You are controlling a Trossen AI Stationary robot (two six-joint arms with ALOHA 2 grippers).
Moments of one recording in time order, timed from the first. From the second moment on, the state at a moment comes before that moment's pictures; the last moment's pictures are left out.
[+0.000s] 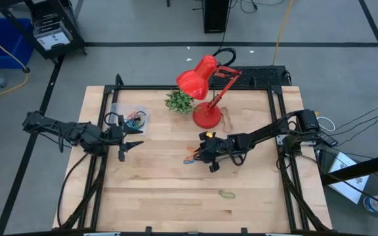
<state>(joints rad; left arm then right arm) -0.29 0.36 0.34 -0.19 -0.39 -0.05 0.09 1.78 0.80 0.27 0.07 -0.41</state>
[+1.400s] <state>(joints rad) -0.29 0.36 0.34 -0.21 -0.39 -0.05 0.07 1.81 0.80 0.35 0.08 -0.40</state>
